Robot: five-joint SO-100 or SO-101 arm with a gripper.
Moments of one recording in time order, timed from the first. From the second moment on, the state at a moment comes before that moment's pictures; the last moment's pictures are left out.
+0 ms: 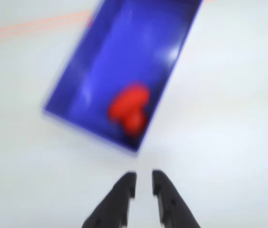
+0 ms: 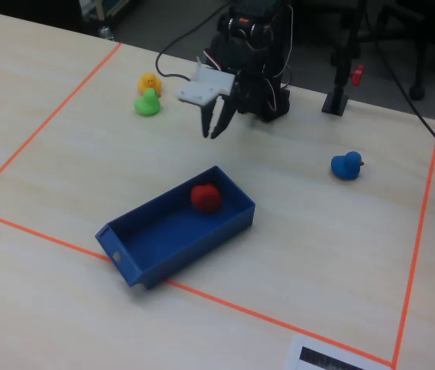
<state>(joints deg) 5.3 147.1 139.0 50.5 -79.6</state>
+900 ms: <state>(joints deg) -0.3 189.5 171.7 75.0 -83.3</state>
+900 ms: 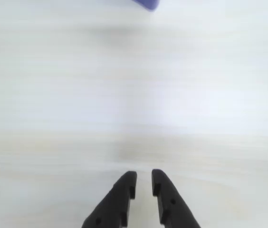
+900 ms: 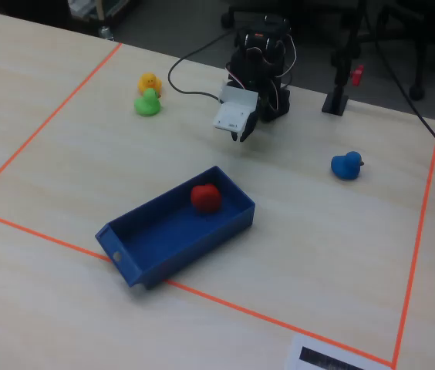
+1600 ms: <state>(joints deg) 1.6 189.6 178.2 75.3 -84.5</state>
